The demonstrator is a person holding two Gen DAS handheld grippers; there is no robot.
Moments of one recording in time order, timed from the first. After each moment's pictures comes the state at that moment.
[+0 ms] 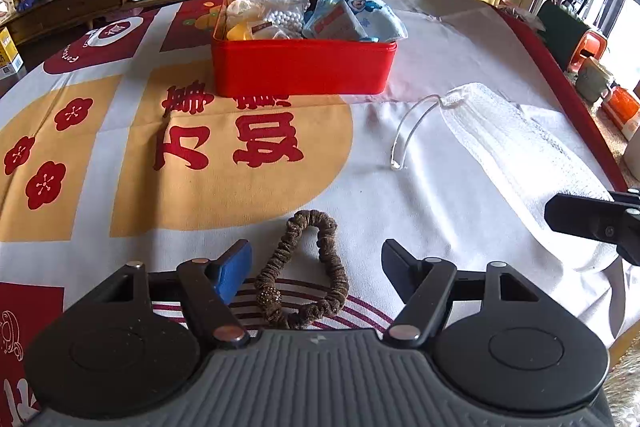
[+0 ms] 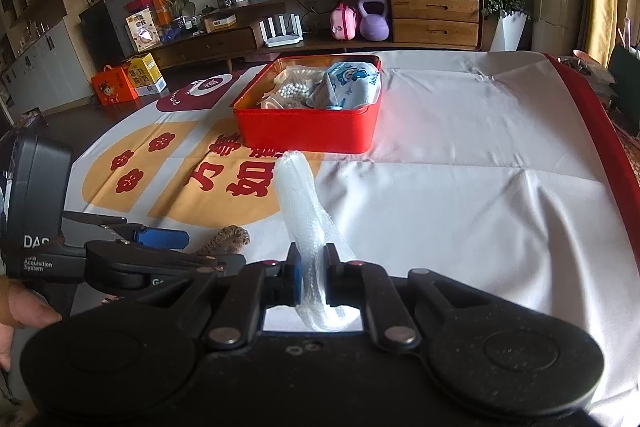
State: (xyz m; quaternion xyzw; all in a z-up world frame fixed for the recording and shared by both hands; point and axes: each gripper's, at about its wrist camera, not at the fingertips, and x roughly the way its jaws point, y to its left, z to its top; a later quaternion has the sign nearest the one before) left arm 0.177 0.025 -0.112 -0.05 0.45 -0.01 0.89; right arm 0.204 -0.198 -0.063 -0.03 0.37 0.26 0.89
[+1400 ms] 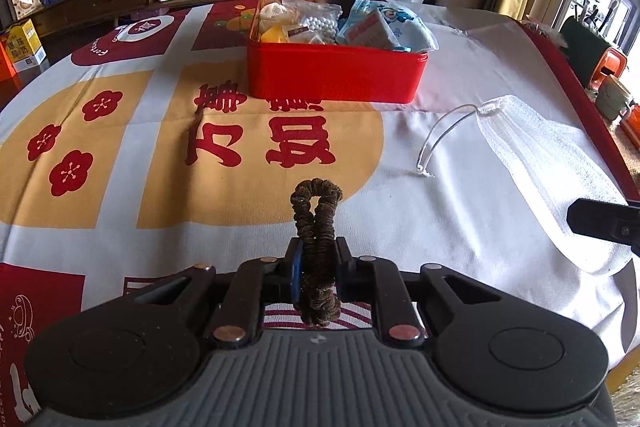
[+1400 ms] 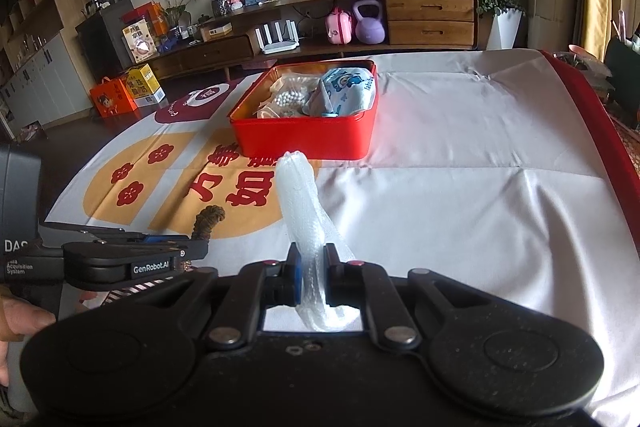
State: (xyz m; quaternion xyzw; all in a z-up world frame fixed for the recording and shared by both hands) left arm 0.169 0.038 -0.106 -0.07 0.43 0.03 0.90; right arm 0.206 -0.206 -0.062 -0.01 0.38 0.26 0.89
